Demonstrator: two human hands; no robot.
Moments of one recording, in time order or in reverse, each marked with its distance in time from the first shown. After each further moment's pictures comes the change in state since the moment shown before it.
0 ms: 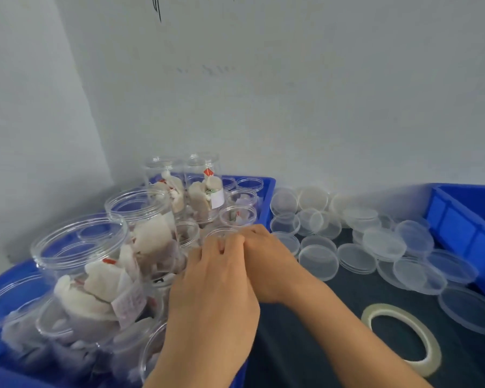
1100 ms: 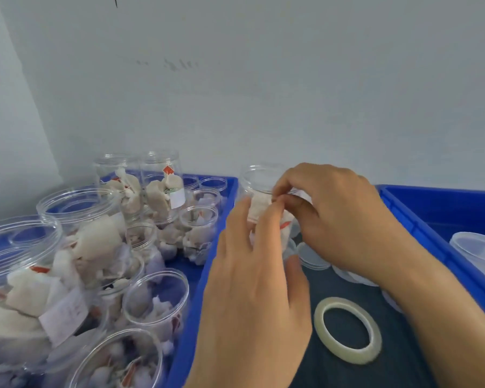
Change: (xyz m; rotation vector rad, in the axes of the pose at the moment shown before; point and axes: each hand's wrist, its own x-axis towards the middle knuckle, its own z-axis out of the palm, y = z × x) left_hand -0.012 0.072 0.026 -0.555 0.319 0.311; right_hand -0.081 0.046 -0.125 -0.069 0.448 0.124
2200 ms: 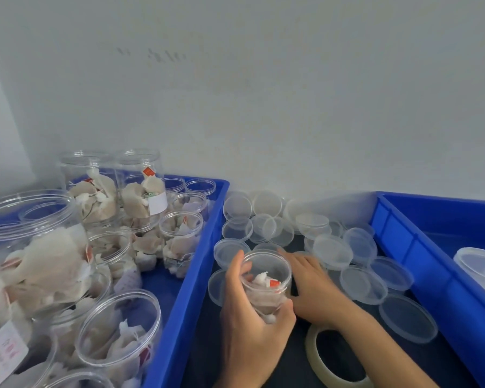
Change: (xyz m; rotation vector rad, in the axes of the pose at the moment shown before) left_hand -0.031 -0.091 0.138 -0.479 0.060 -0.261; right_hand -0.047 0.146 0.158 0.080 -0.503 0.297
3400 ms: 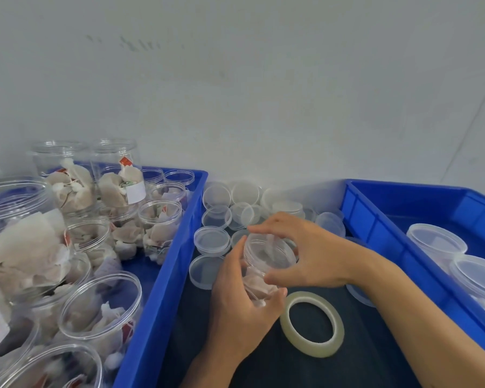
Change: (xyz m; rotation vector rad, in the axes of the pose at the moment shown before) left_hand -0.002 0.009 0.000 -0.002 -0.187 -0.003; right_hand -0.058 -0.052 -0.106 0.011 -0.089 -0.248
